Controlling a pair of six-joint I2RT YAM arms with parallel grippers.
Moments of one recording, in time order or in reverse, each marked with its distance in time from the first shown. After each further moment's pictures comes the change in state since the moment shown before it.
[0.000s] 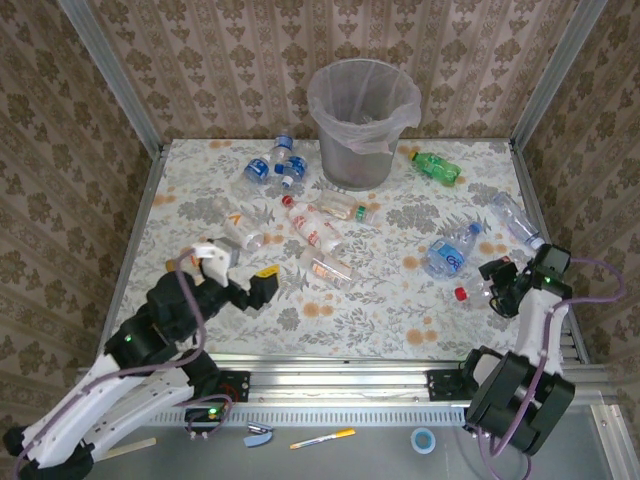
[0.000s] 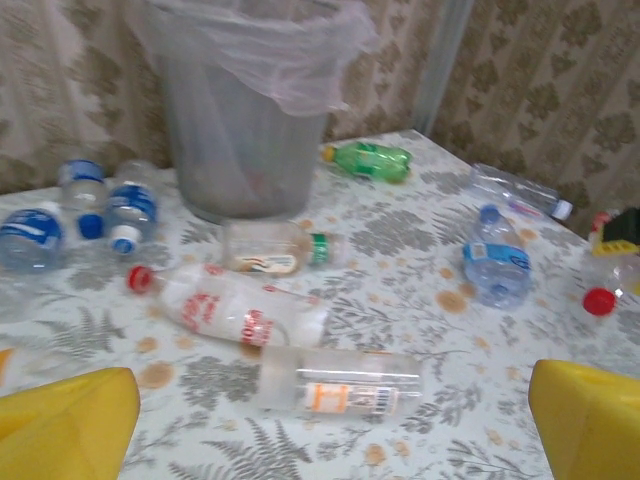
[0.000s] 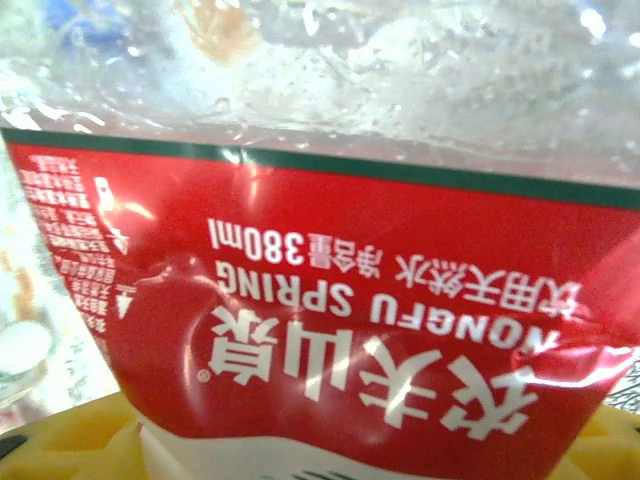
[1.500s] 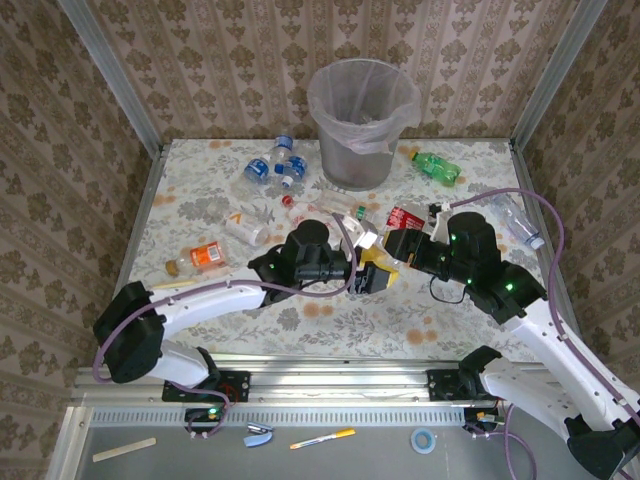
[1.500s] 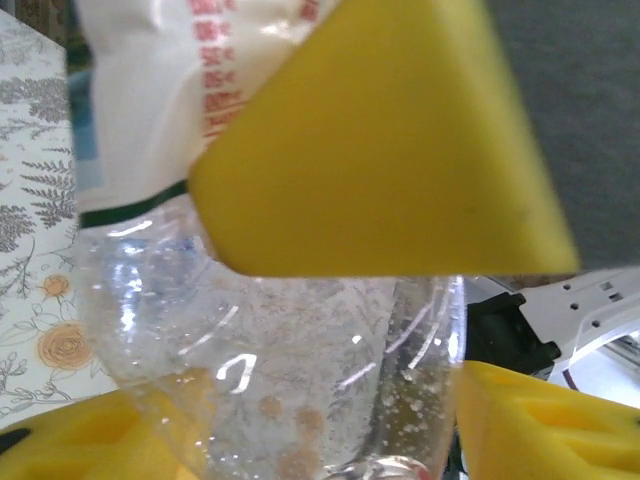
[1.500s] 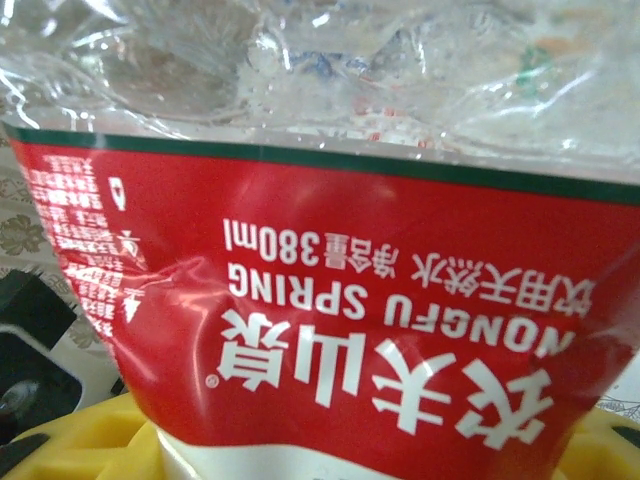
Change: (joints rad) left arm -0.146 0.949 0.217 0.710 0.612 -0.171; right arm 1.123 -0.111 0.316 0.186 0.170 0.231
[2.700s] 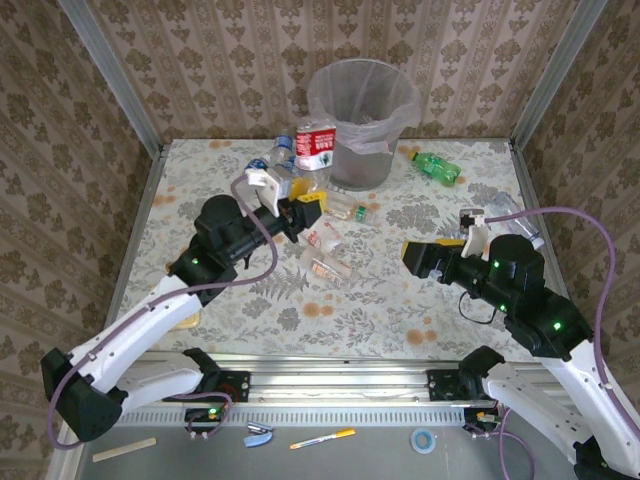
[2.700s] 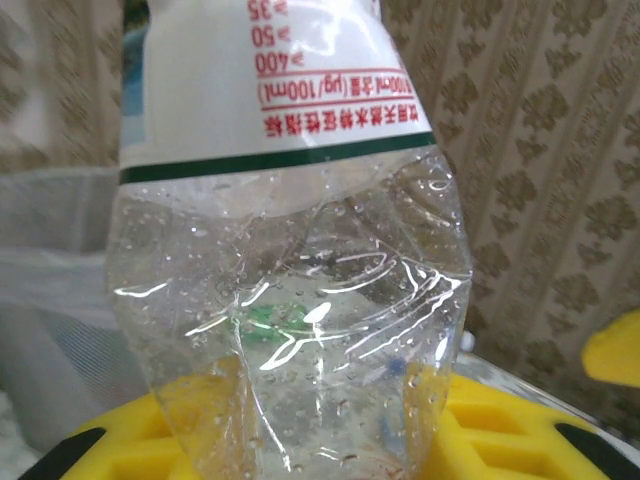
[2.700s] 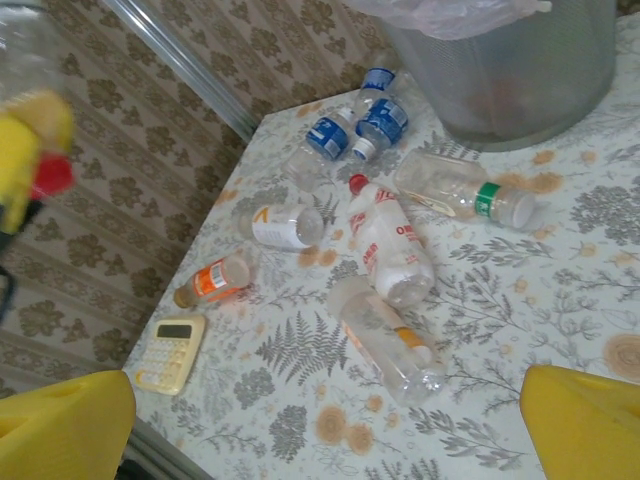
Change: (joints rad) left arm 0.274 -0.389 0.048 -0.125 -0.289 0.240; right arm 0.008 -0.217 0.066 -0.155 0.135 -0.262
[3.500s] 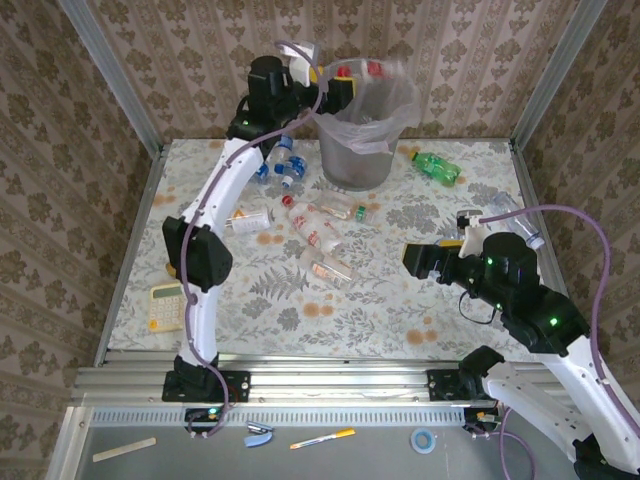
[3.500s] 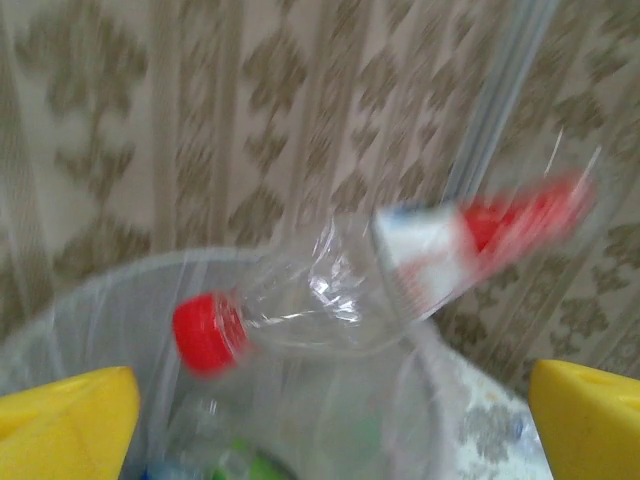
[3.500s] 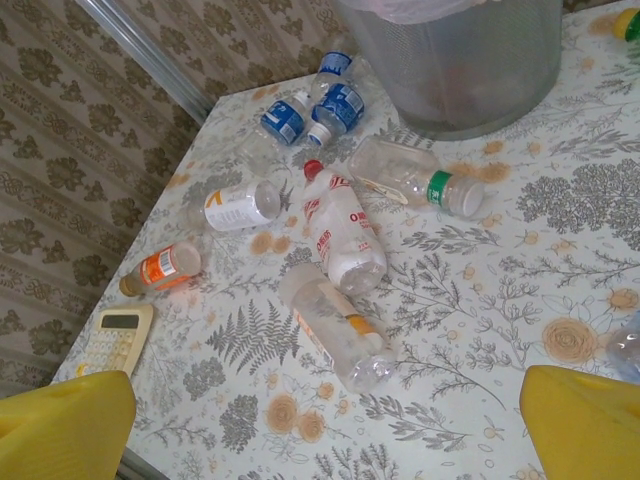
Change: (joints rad) left arm 0.296 1.119 1.336 -0.375 0.229 -0.065; right arm 0.000 0.025 0.003 -0.050 0.049 -0.055
